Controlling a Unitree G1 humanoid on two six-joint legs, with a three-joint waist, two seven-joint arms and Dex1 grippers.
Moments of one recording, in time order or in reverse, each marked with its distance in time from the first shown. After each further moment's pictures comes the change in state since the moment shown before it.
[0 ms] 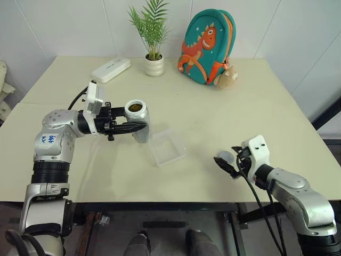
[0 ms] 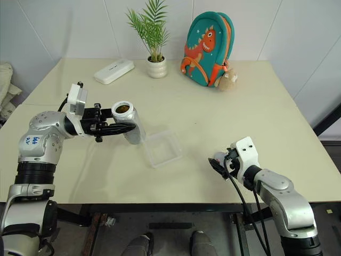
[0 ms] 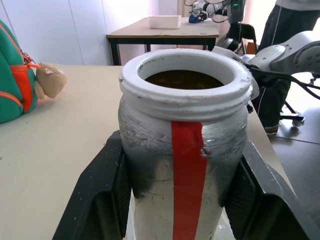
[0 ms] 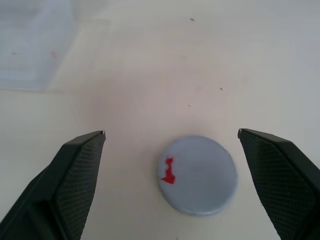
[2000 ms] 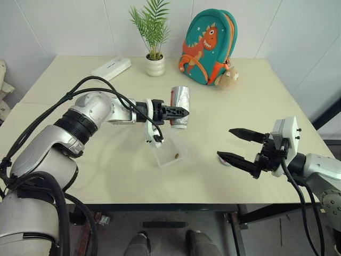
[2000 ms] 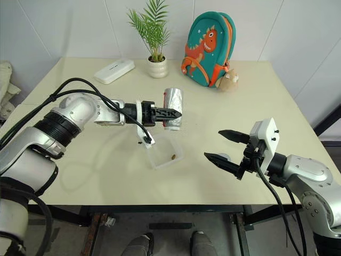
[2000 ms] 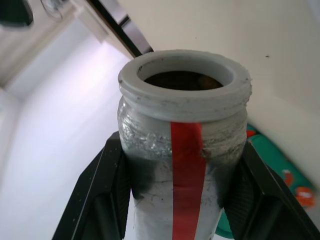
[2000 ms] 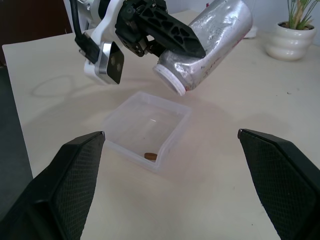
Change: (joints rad) left arm -0.537 0.061 -0.900 0.373 1.709 -1.158 1.764; right arm -0.033 -0.209 -0.142 -0.069 0.360 -0.116 0.295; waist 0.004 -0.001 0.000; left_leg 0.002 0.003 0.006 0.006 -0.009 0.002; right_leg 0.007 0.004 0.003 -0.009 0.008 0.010
